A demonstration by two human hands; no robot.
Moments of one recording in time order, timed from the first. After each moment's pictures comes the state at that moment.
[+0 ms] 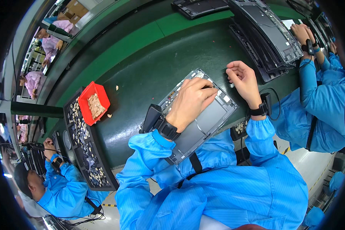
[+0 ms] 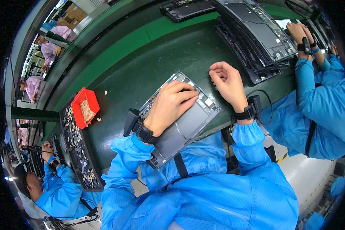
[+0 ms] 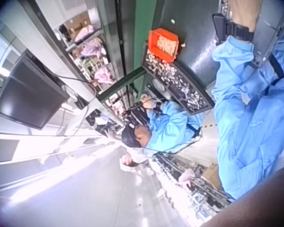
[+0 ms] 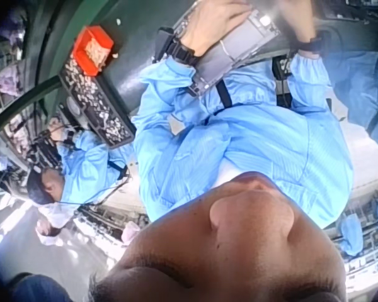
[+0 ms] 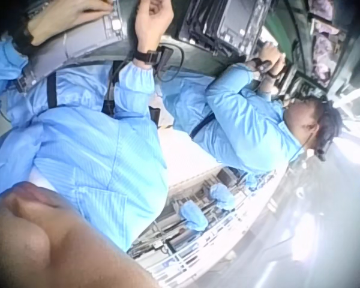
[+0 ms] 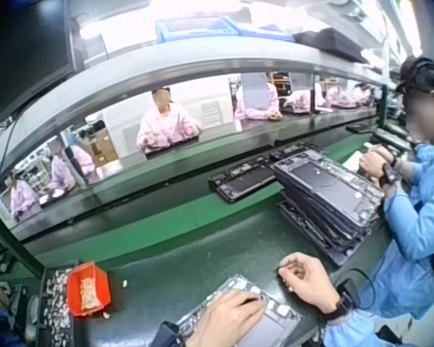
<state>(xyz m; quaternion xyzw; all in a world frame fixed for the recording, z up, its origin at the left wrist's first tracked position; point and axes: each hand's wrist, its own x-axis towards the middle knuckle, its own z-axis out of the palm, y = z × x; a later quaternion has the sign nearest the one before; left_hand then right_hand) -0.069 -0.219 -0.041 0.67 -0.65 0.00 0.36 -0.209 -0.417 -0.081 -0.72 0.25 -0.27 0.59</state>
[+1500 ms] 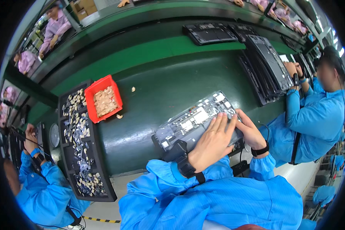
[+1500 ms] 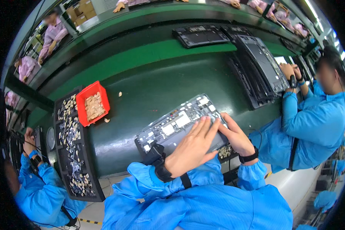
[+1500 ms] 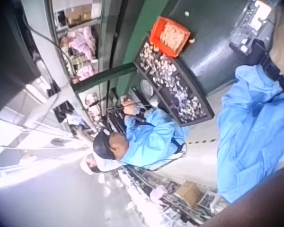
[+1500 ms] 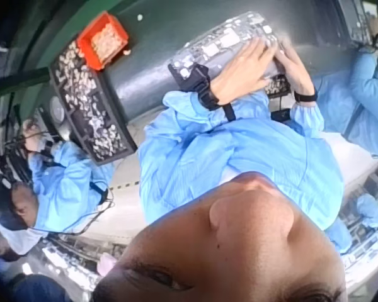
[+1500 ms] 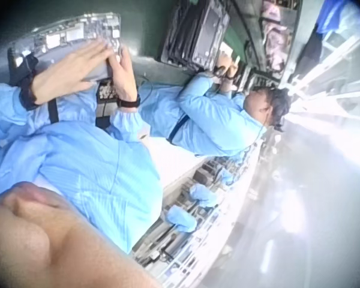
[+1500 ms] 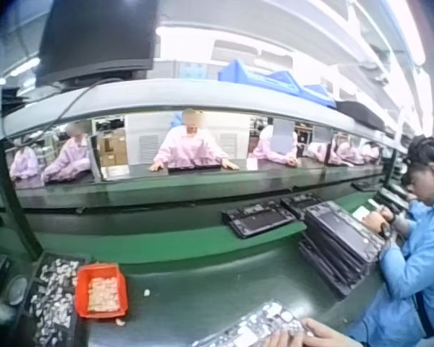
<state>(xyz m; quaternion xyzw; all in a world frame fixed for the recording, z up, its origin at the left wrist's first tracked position) -0.129 -0.143 -0.024 0.68 -0.63 -0.11 0.36 -0.260 -0.318 -0.029 -0.67 0.25 -0.07 0.69</state>
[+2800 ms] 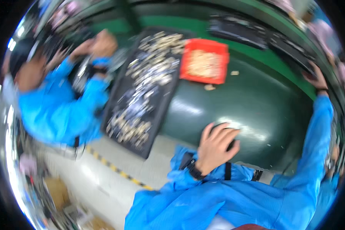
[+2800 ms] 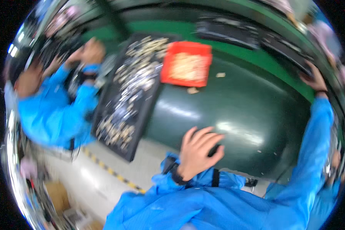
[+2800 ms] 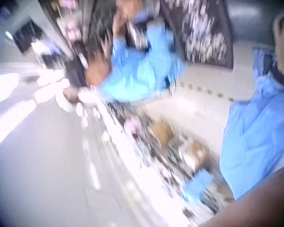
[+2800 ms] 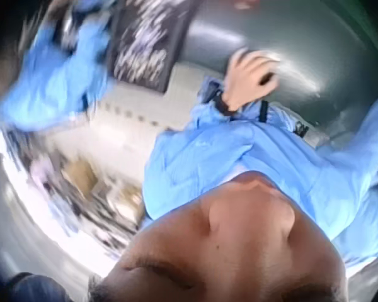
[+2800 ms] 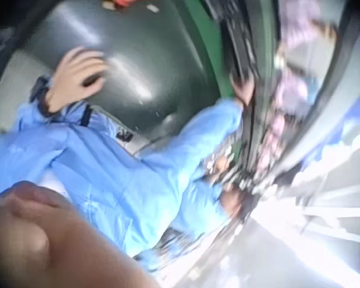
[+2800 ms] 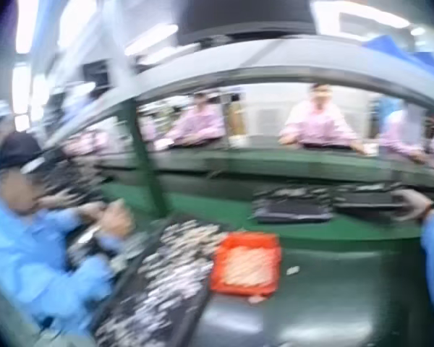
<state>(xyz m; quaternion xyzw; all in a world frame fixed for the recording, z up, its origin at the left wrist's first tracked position) -0.105 -0.018 -0.067 0.86 -0.24 0.14 0.42 0.093 -0.701 -0.017 -0.97 -0.10 -0.09 0.21</state>
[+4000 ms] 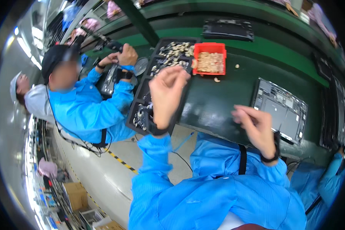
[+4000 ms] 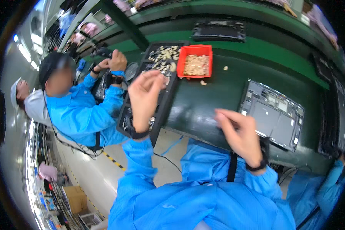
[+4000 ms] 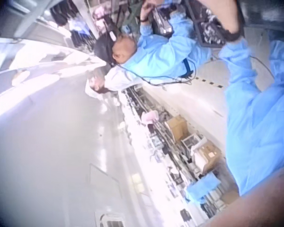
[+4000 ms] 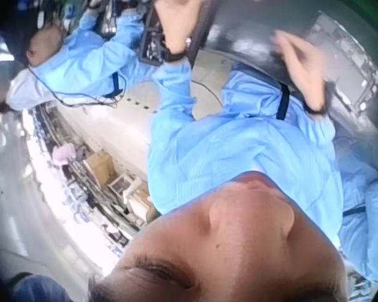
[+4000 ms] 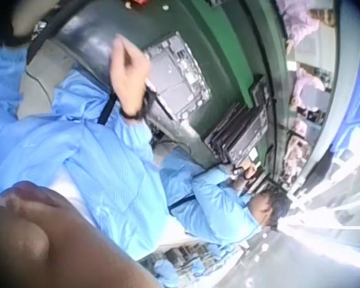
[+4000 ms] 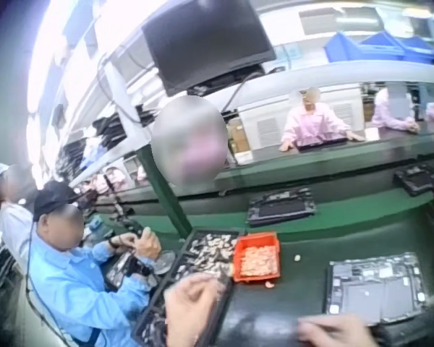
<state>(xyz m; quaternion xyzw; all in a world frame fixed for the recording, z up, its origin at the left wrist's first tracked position) -0.005 0.102 0.040 0.75 -0.10 0.11 0.64 -0.136 -0.152 0.005 -0.75 0.00 -0.05 0.66</state>
